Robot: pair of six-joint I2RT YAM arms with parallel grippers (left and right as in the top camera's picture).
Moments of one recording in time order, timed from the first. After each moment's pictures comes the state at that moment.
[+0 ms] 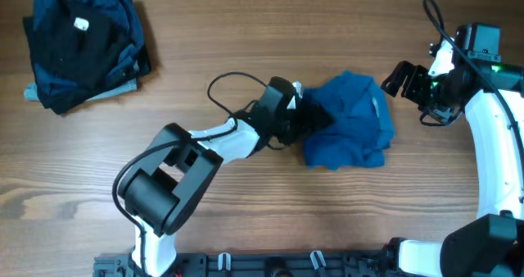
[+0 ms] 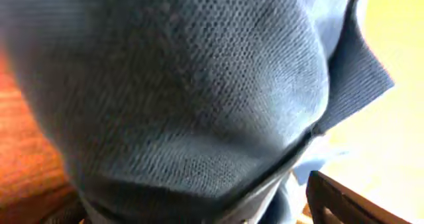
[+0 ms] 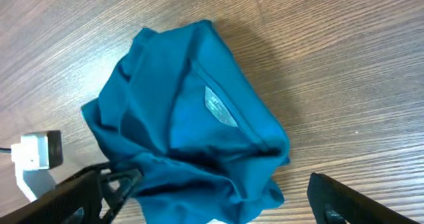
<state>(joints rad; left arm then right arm) -0.68 2.00 1.04 0.19 0.50 -1.01 -0.19 1.53 1.34 -1.06 -0.25 0.26</state>
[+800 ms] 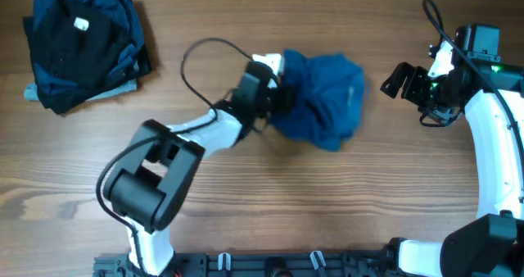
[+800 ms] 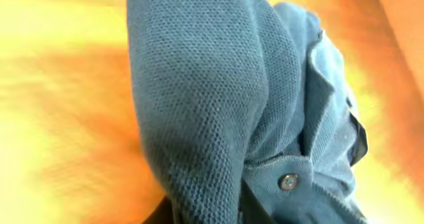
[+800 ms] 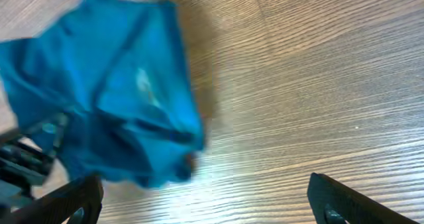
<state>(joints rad) -0.54 1.97 1.03 0.30 0.25 -0.51 -0.19 1.53 1.34 -1.07 -0.25 0.26</state>
